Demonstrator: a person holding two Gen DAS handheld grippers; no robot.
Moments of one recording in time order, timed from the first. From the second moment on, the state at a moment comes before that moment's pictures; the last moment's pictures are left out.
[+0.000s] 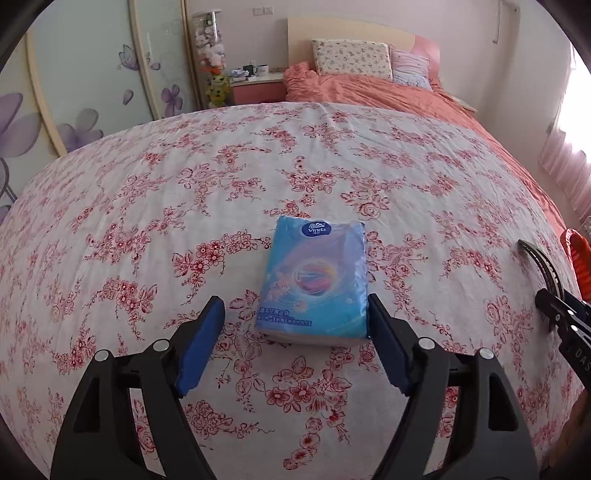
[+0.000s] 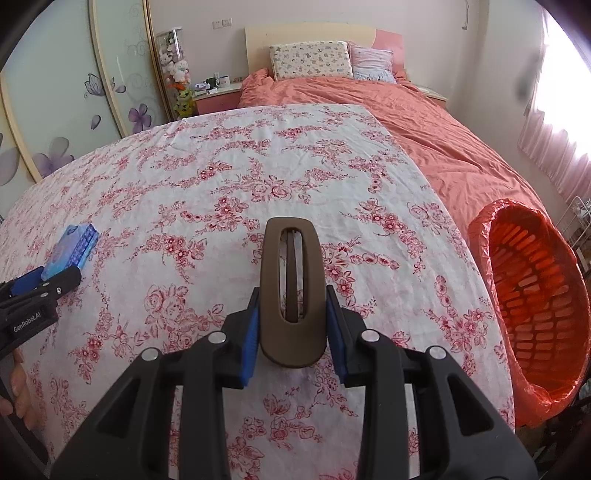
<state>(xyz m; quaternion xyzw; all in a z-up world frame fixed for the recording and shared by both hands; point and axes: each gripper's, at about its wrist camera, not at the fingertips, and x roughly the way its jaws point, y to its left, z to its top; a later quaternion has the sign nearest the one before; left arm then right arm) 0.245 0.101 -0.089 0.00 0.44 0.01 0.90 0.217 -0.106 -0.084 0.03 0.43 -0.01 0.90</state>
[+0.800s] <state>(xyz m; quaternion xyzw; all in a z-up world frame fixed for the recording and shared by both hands) 0.235 0.105 -0.096 0.01 0.45 0.00 0.89 0.217 -0.111 -0.084 0.04 0.43 0.00 0.90</state>
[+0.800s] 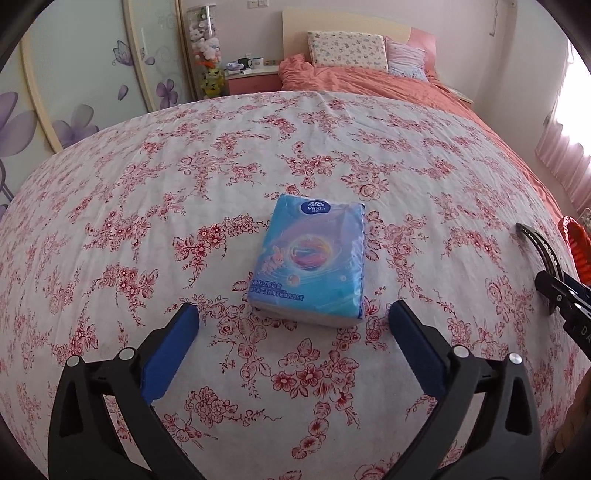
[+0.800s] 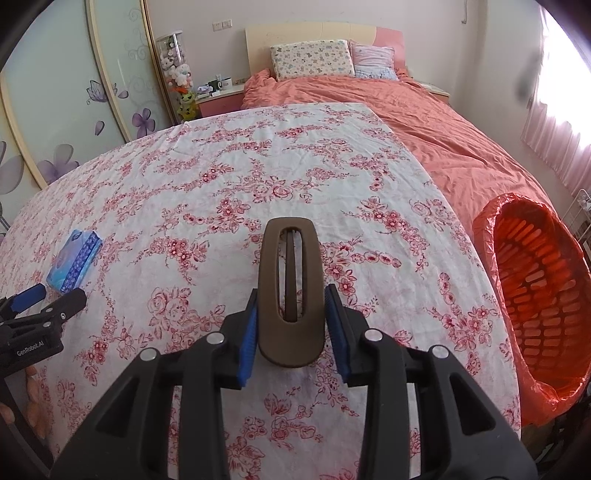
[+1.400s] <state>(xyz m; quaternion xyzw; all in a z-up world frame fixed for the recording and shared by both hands) 0.251 0.093 -0.087 0.02 0.43 -0.02 0.90 0.216 -0.112 -0.084 0.04 0.43 0.00 0.90</state>
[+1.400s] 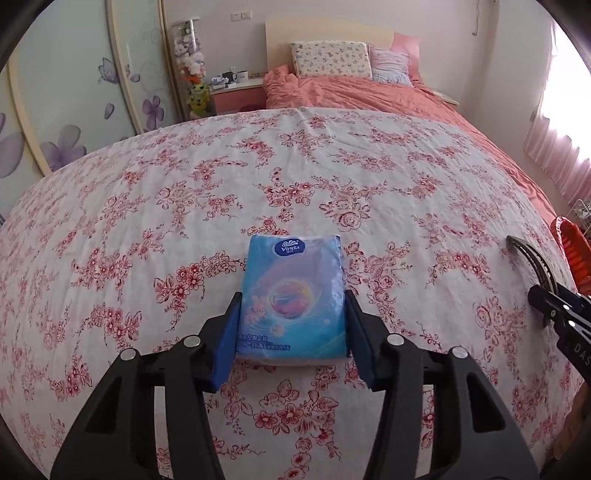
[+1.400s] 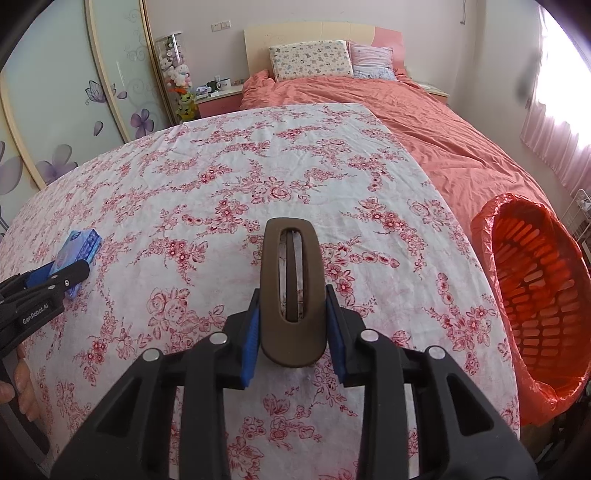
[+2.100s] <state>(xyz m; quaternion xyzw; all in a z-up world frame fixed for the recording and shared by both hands) 0.218 0.067 -0.035 0.04 0.39 -0.03 0.92 0.159 -0.134 -0.009 0.05 0.35 0.00 0.94</state>
